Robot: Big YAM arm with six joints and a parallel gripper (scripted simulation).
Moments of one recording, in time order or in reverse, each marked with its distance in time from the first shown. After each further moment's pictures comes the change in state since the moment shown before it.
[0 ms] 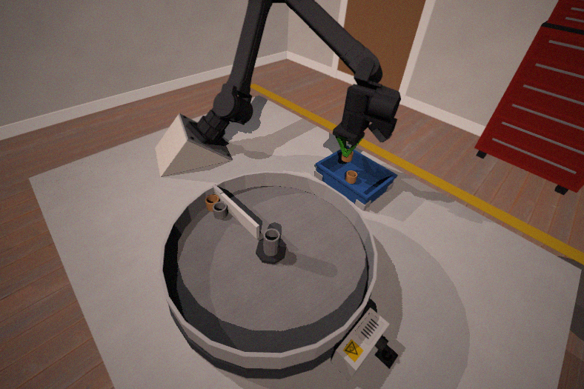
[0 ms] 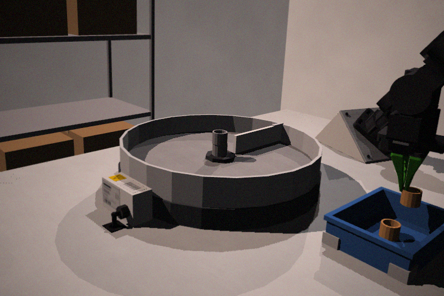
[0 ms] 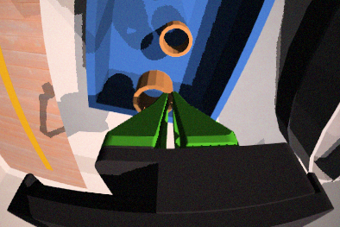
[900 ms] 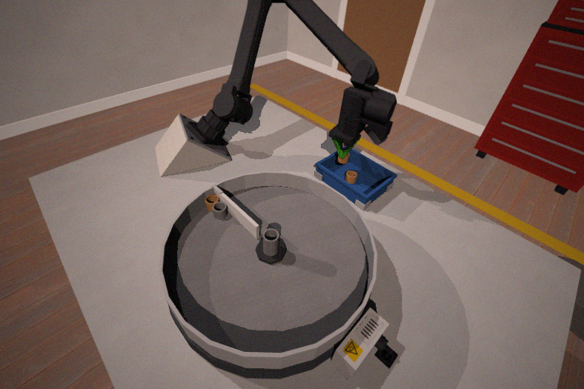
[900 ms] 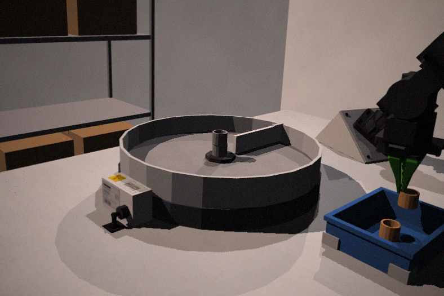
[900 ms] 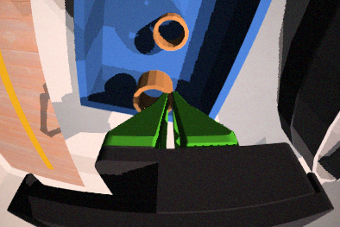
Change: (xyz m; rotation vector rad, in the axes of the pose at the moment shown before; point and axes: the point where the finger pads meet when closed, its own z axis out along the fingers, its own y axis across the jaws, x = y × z) arm 0.008 -0.005 0.007 0.000 0.012 0.010
